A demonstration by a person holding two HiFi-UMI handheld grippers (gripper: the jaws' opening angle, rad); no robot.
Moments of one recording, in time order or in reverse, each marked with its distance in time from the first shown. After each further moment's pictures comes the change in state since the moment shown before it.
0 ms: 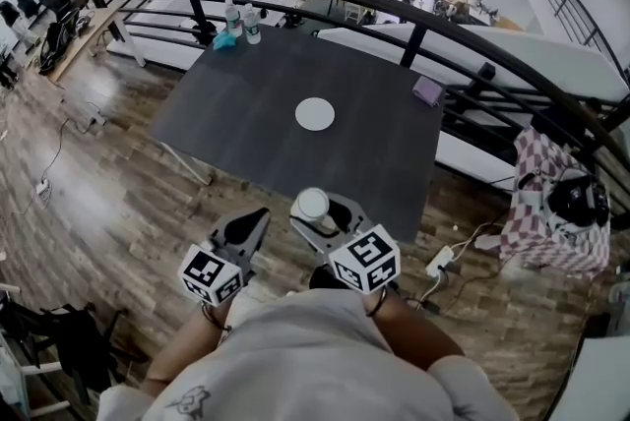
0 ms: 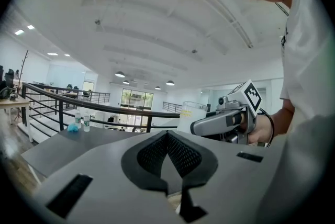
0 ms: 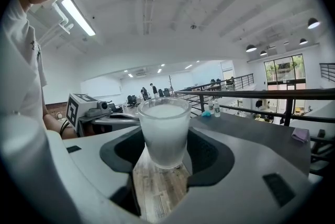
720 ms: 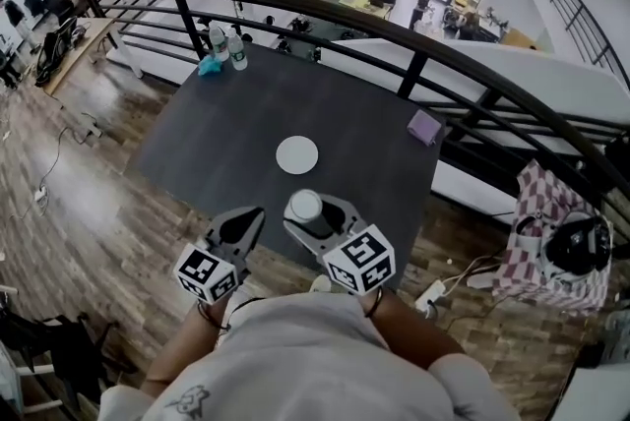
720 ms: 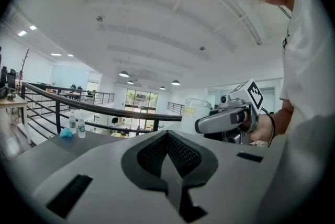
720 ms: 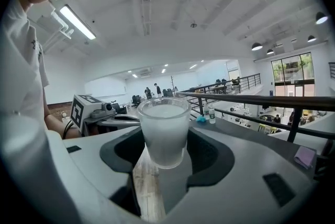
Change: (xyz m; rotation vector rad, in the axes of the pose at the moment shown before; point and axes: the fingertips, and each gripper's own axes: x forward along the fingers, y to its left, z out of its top) left arm 0.174 0.073 0.035 -0.013 -0.006 0.056; right arm 0.041 -0.177 0.048 -0.021 0.009 0.076
